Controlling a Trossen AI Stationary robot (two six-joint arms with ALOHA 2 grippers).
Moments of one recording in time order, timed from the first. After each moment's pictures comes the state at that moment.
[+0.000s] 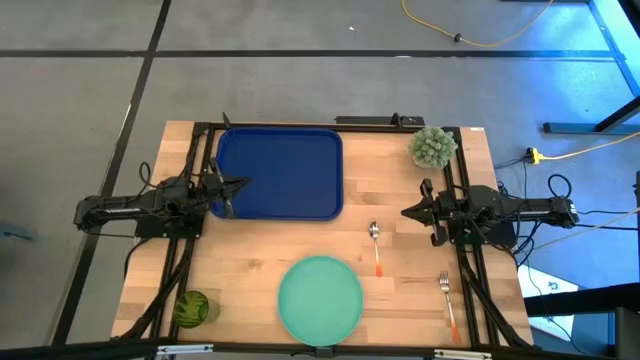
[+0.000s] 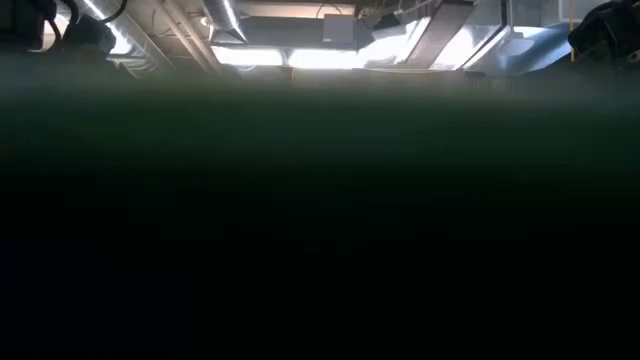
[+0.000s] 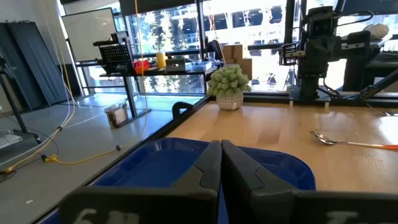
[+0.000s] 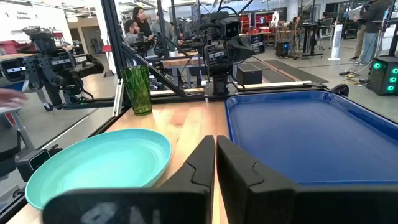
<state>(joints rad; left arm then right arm) 0.11 0.01 0.01 0.06 -0.32 0.09 0.05 0.02 0.01 0.01 -0.05 0.10</state>
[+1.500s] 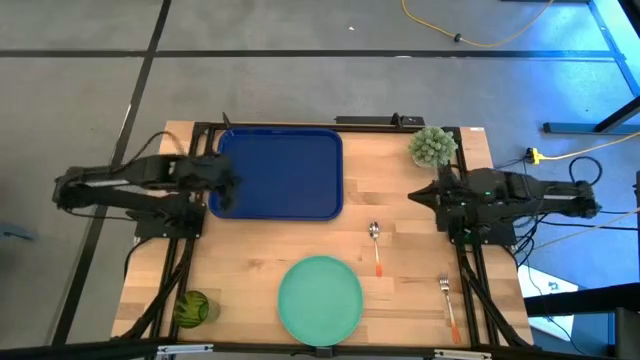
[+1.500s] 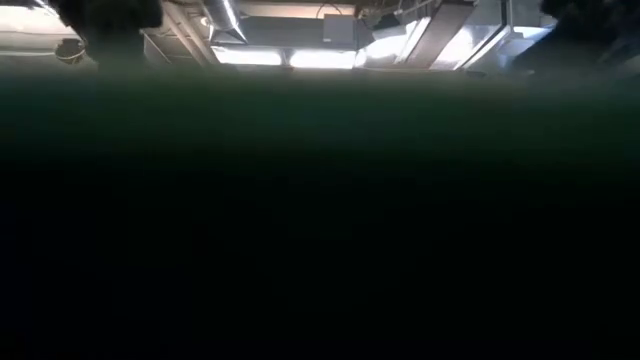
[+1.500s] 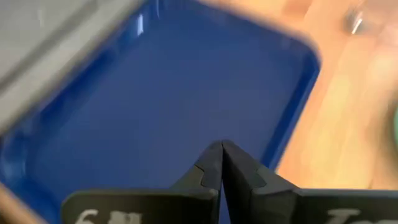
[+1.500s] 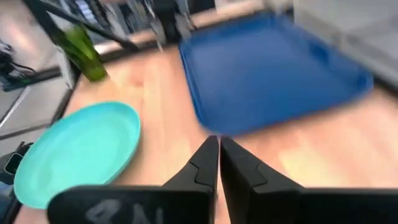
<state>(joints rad) 0.11 0.73 0.79 -0.88 -0.30 -0.37 0.05 0.42 0.55 -0.56 0.14 0.32</state>
